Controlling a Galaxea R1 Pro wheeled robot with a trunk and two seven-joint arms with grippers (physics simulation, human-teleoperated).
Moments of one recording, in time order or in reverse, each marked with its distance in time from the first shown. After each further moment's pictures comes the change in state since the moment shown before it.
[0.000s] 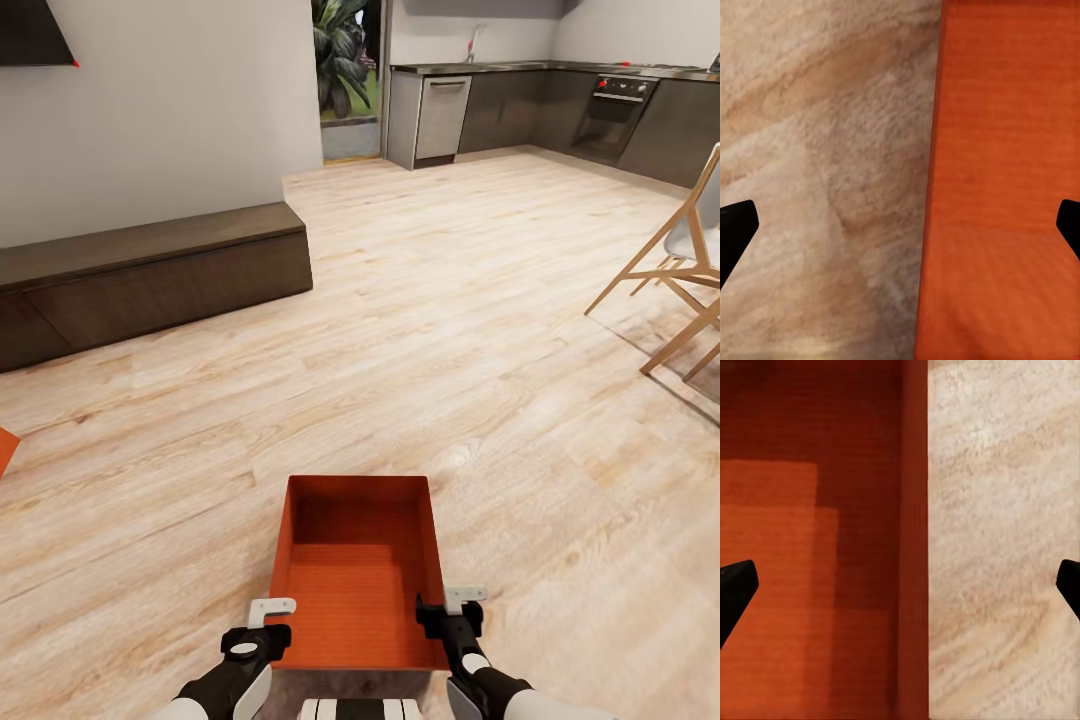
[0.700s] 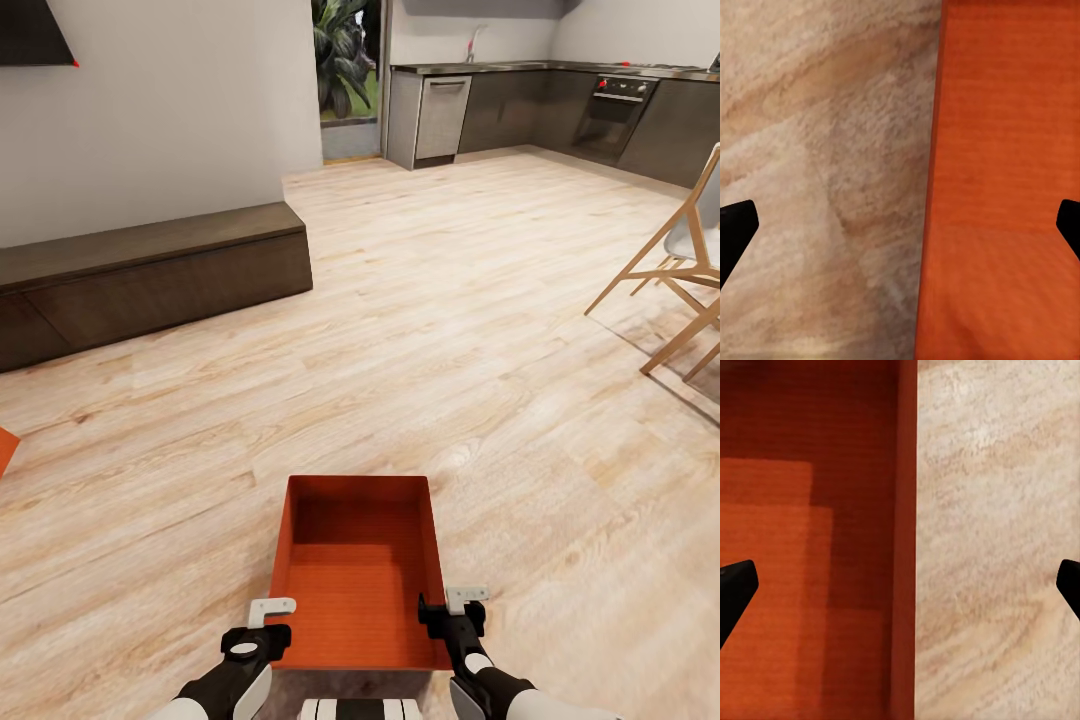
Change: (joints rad) left arm 0.000 0.000 0.000 0.000 0.000 0.000 0.000; right arm 0.000 -0.008 0.004 0.000 0.000 0.001 0.003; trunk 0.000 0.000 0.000
